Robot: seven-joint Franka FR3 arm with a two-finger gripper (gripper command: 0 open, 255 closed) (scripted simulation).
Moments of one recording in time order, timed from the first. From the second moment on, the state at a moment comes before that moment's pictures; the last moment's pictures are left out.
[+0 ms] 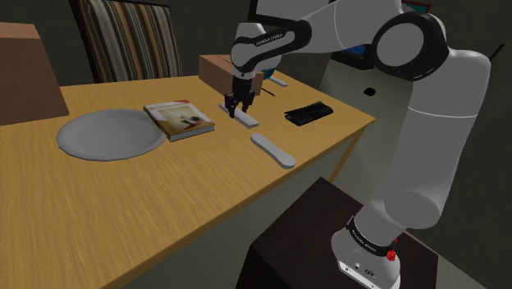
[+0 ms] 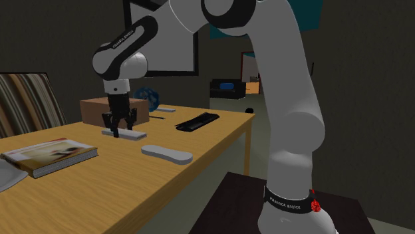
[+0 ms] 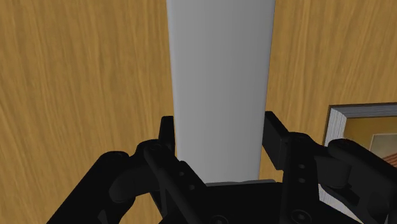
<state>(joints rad) 0.07 0.30 -0.09 -1.81 0.02 2.09 0.06</state>
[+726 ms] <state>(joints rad) 0.07 0.34 -0.09 -1.84 0.02 2.16 0.05</state>
